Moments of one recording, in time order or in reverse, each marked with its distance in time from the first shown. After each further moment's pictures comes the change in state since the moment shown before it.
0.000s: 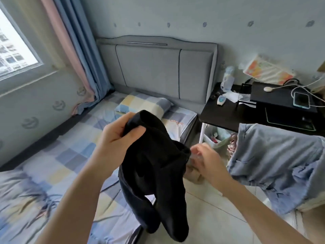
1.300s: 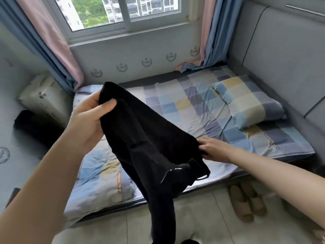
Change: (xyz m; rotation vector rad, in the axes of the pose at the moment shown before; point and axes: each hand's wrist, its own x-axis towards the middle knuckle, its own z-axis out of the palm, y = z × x) left_hand -0.045 -0.037 -0.106 -0.216 0.874 -0.159; right_hand 0.237 -0.001 0.215 -0.429 -0.853 -1.403
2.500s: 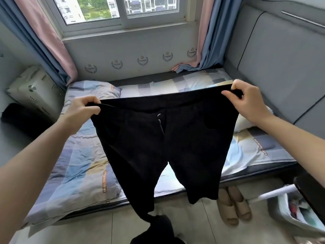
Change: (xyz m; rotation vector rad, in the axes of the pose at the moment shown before) left_hand 0.091 -0.070 -0.052 0.678 0.192 -0.083; right_hand -0.056 0.105 -0.149 0.458 0.786 0.484
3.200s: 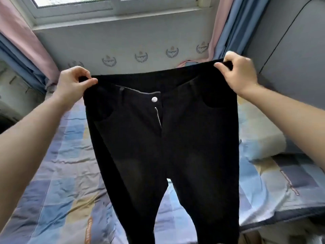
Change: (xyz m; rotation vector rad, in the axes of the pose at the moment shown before) left_hand 0.366 -0.045 0.014 0.117 0.165 0.065; right_hand 0.328 0.130 0.184 -0.182 -0.024 0.138
